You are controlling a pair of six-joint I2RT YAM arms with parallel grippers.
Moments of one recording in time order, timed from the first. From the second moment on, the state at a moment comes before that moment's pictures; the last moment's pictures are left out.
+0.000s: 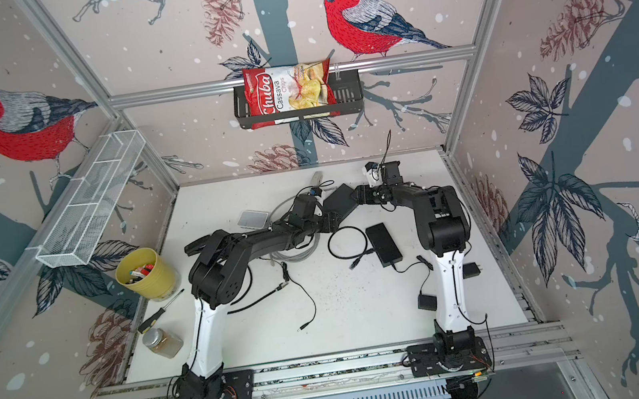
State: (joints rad) left arm -0.63 2.21 1.43 0.13 0.15 -0.39; right arm 0.15 2.23 1.48 -0.06 -0.58 0.16
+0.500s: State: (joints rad) left arm -0.63 2.06 1.38 0.11 0.05 -0.31; right arm -0.02 2.09 1.44 -0.24 -0.19 0.08
